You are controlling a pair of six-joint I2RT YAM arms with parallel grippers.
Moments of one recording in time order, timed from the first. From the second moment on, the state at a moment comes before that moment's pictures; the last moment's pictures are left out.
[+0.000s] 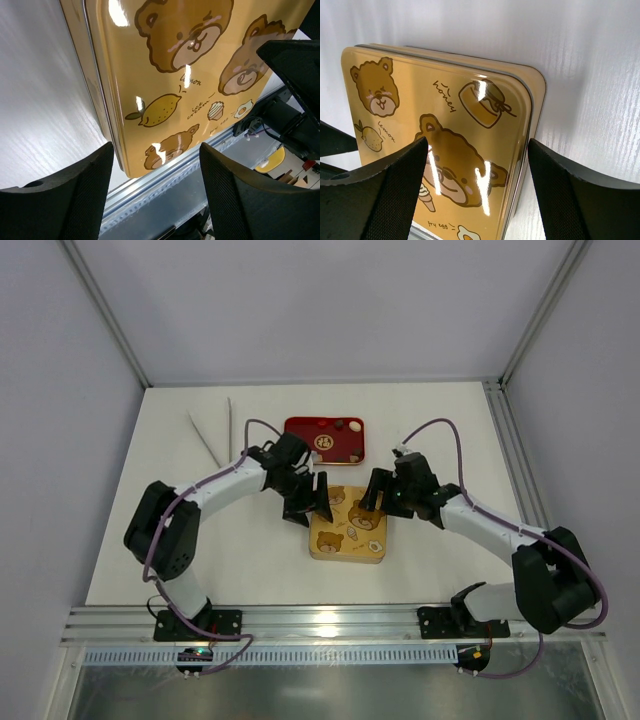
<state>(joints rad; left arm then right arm) -0.62 1.71 1.19 -0.66 0.47 -0.63 0.48 1.32 0.71 -0.22 -0.11 0.61</state>
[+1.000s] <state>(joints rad) -0.55 1.91 1.41 -0.75 0.44 -0.57 0.41 1.43 0.79 -0.26 -0.16 0.58</state>
